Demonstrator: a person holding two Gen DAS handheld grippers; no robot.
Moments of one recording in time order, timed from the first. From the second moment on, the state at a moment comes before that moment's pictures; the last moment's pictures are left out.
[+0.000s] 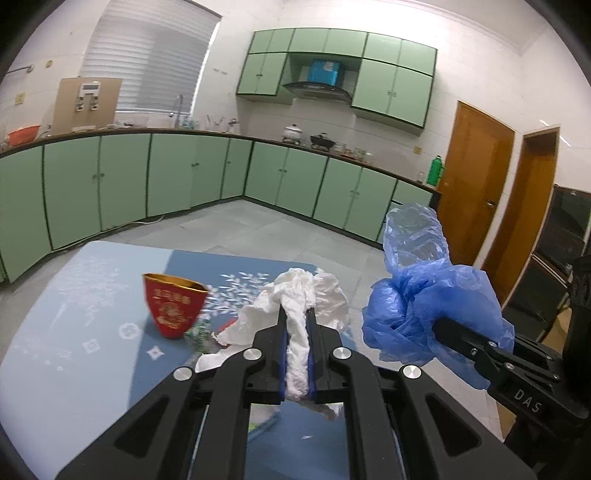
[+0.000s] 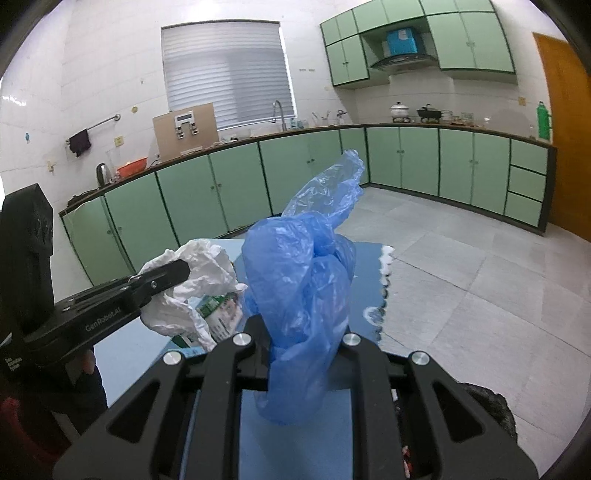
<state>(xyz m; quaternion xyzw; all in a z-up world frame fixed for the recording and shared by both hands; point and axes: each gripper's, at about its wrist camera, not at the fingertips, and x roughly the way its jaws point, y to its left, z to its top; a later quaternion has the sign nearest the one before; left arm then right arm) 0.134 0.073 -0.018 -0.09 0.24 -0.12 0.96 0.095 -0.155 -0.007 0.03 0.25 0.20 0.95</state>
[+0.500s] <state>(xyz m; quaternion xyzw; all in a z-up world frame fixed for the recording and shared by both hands) 0.128 -0.018 -0.029 -0.07 0.25 -0.20 0.95 0.056 -0.235 -0.018 0.04 0.25 0.11 0.96</state>
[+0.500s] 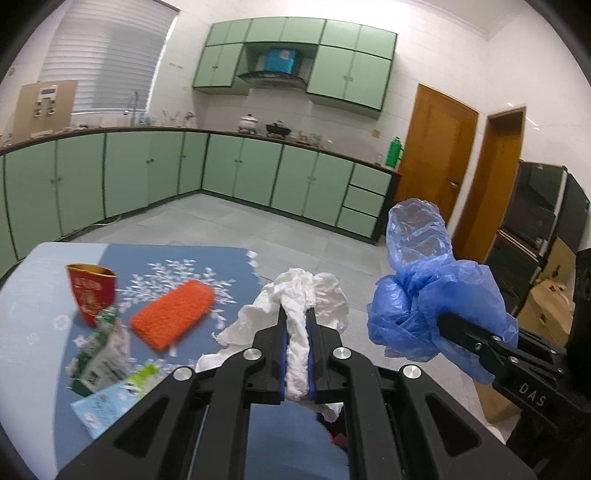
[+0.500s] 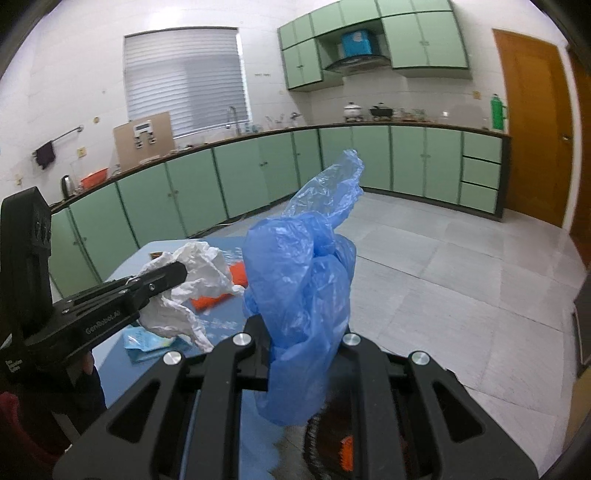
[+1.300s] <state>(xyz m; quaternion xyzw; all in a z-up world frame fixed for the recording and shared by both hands) 0.129 -0.155 -0.070 0.00 0.28 -0.28 0.92 0.026 -0.351 -0.078 0.10 0.29 -0.02 0.95</state>
